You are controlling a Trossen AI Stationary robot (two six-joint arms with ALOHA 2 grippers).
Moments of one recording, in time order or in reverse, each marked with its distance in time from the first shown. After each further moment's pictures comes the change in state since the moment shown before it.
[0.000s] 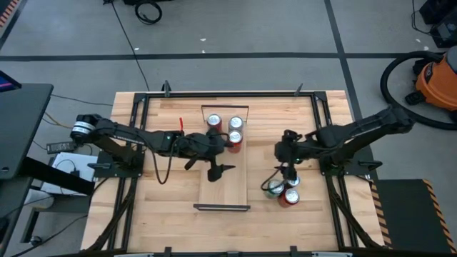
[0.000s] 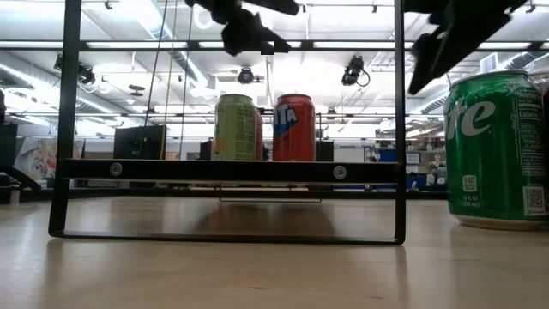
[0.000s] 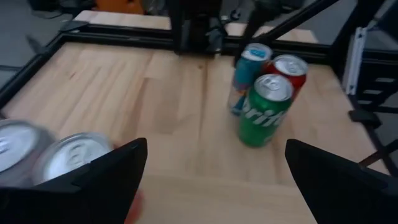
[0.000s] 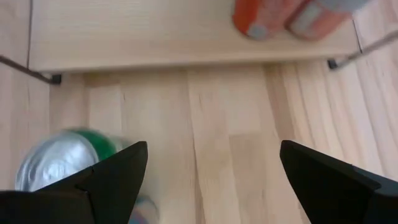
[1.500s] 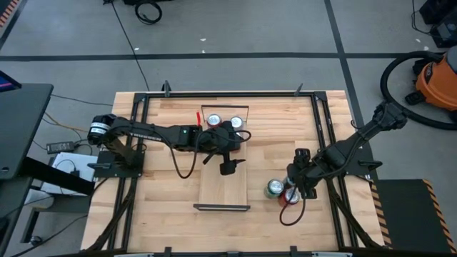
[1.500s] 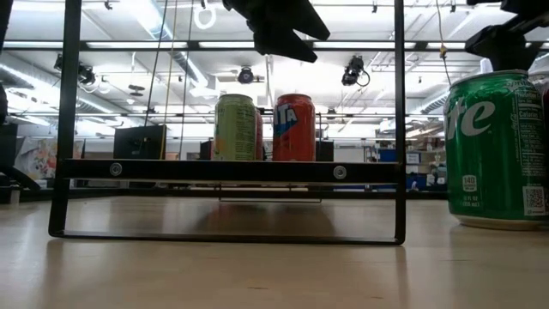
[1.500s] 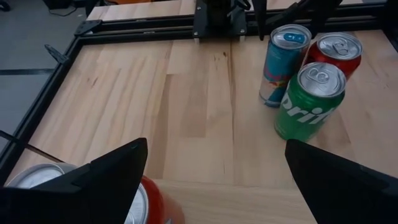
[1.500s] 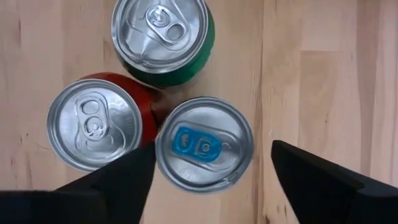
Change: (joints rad) left arm 0.061 0.189 0.262 -0.192 -0.016 0.158; right arm 0.306 0.042 -0.003 -0.217 -0.078 0.236
